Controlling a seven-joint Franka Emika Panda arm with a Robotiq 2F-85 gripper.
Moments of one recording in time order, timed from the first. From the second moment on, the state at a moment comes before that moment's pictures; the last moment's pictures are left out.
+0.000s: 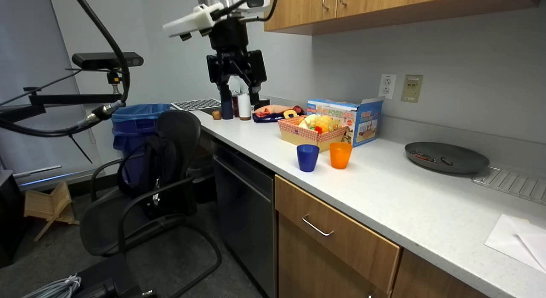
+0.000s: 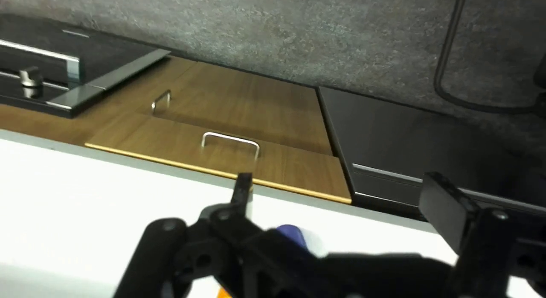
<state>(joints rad) 0.08 -0.35 0.09 -2.24 -0.02 2.02 0.04</state>
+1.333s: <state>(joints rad) 0.09 0.03 0.07 -2.24 -0.07 2.26 -0.19</state>
